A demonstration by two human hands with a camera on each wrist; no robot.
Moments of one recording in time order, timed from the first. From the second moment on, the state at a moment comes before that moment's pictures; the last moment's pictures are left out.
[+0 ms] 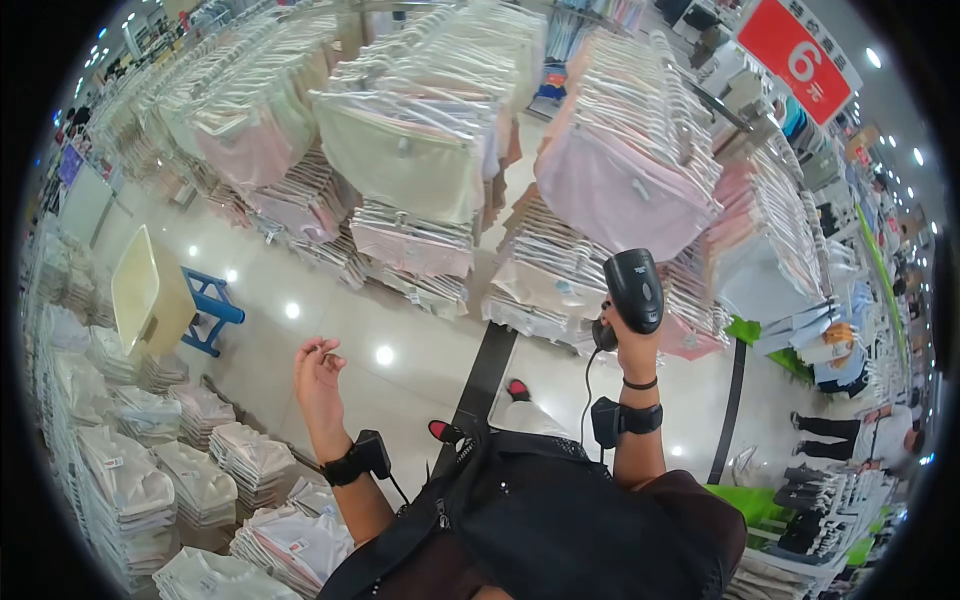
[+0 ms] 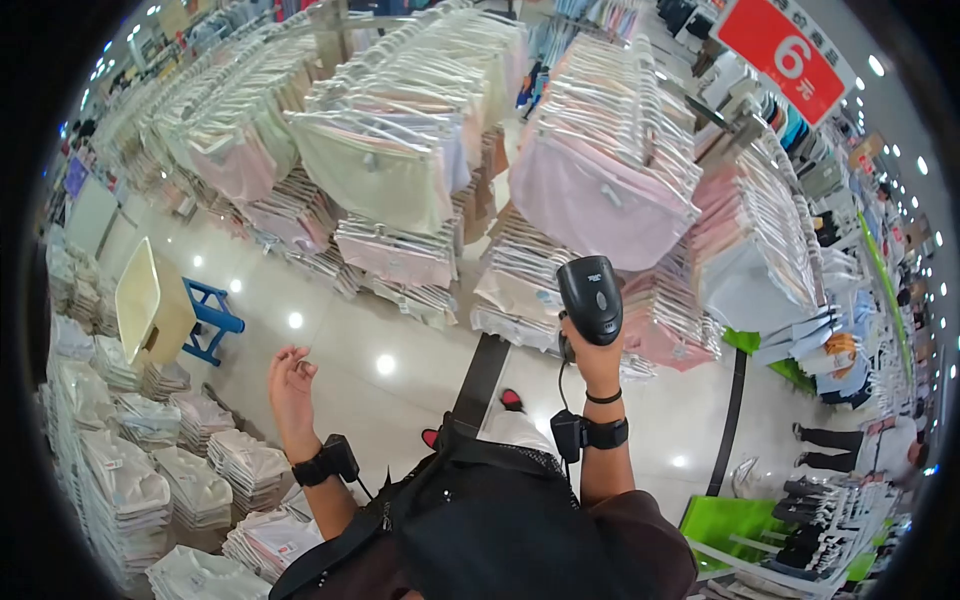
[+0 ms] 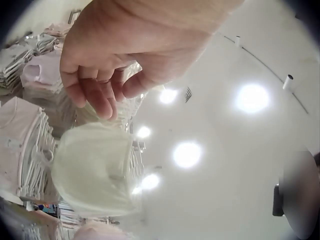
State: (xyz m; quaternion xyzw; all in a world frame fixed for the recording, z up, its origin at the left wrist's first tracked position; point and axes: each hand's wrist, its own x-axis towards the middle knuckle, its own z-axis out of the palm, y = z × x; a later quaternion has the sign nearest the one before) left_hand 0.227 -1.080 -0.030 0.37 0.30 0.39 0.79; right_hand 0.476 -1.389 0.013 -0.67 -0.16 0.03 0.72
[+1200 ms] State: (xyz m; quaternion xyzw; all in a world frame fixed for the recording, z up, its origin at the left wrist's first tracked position) left_hand 0.363 -1.545 -0.021 0.37 0.26 0.38 0.81; right_hand 0.590 -1.788 -0.004 -0.69 -0.21 0.15 0.67
